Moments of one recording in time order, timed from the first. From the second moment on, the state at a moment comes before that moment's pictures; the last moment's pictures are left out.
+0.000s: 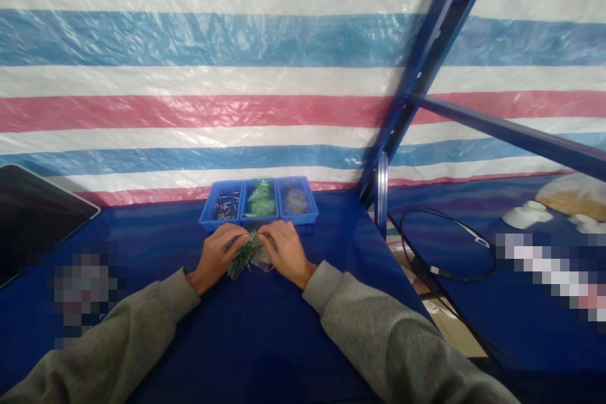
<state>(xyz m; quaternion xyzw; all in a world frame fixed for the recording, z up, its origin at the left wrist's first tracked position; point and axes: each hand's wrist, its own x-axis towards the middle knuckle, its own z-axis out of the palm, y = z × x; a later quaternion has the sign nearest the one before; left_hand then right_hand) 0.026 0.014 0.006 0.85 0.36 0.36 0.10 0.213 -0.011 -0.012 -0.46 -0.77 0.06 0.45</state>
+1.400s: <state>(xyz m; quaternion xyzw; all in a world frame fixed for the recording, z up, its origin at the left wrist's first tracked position) 0.025 0.012 0.006 0.86 0.31 0.39 0.12 0.214 -0.009 -0.016 -0.44 -0.78 0.07 0.44</state>
